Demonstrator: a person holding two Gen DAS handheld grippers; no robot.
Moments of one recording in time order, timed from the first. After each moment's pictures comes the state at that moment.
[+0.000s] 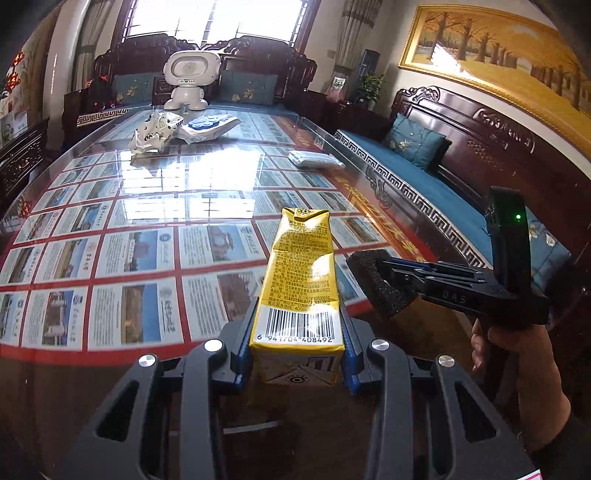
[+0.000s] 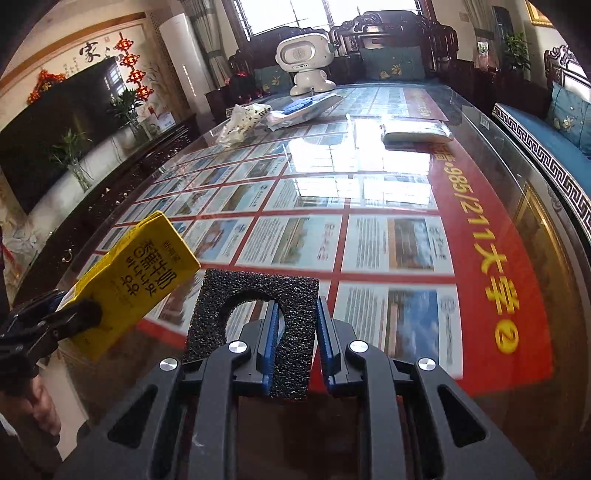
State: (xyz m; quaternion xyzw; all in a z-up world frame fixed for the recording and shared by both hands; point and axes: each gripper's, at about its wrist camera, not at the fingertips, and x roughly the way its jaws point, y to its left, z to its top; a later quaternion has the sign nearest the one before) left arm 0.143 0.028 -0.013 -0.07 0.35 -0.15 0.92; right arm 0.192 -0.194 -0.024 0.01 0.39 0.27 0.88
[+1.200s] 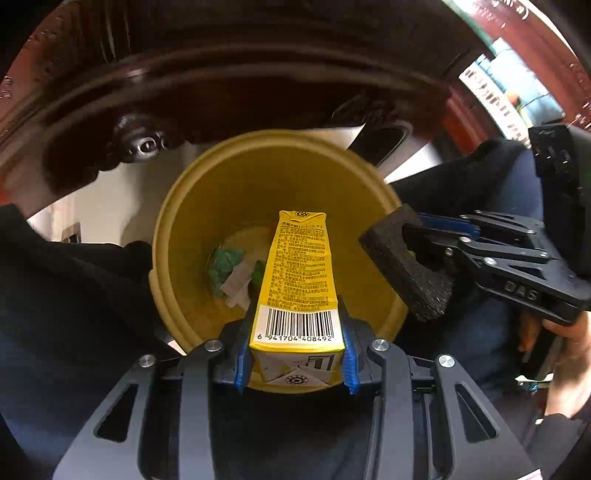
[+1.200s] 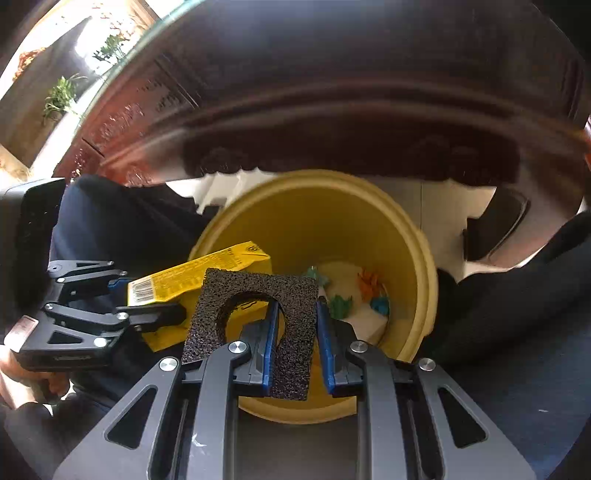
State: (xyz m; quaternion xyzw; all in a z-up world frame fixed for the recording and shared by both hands) left arm -0.111 -0.047 -0.262 -0.02 0.61 -0.20 0.76; right arm -0.112 -0.235 -0.228 0.04 0.56 0.25 0.79
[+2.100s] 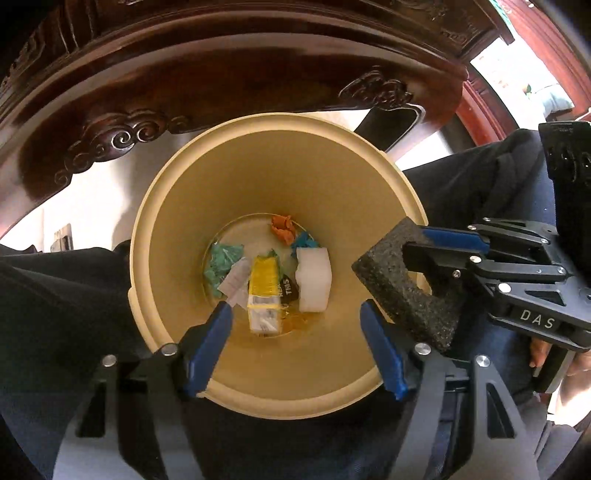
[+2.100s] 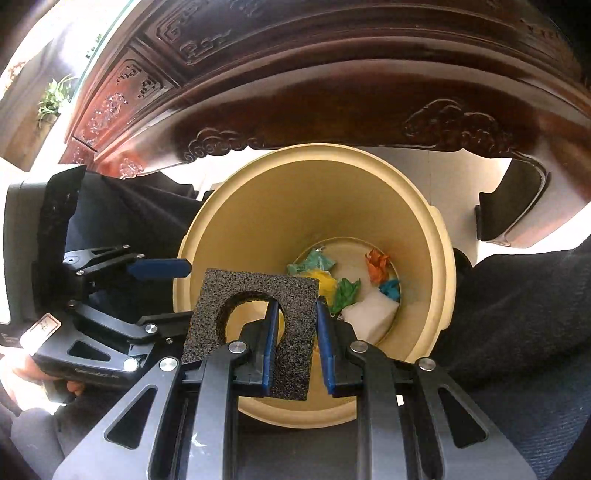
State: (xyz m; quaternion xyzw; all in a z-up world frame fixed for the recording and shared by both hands) left arm -0.083 -0.067 -0.283 -0.01 0.63 -0.21 0.75; right arm -0.105 -0.233 -0.248 0.05 0.59 0.24 0.77
